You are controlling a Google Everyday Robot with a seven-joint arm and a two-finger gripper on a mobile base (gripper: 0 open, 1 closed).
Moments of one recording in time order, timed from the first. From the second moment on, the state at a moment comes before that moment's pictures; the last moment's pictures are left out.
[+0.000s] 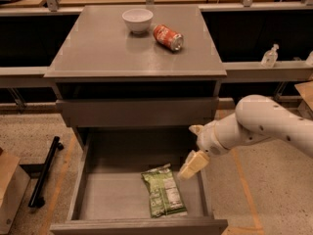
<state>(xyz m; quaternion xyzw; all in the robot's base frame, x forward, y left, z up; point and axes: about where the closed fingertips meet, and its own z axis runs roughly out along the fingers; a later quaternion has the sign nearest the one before) 0.506 -0.097 0.669 -0.55 0.76 0.21 0.26</state>
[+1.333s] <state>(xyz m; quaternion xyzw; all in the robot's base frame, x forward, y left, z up) 0.517 -0.064 0.523 -0.52 0.79 0.23 0.23</state>
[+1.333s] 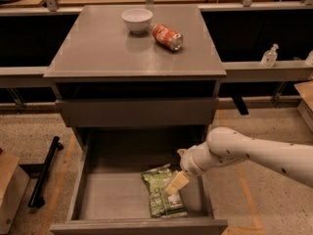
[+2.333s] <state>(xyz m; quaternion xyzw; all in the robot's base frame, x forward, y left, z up) 0.534 -0.046 0.490 -0.50 0.80 0.22 0.26</state>
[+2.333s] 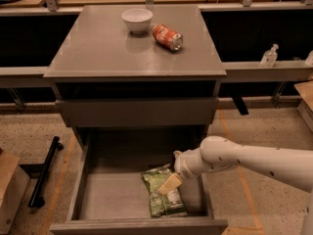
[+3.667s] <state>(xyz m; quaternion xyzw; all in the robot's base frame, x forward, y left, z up) 0.546 -0.018 0.371 -0.48 0.83 0.21 0.18</state>
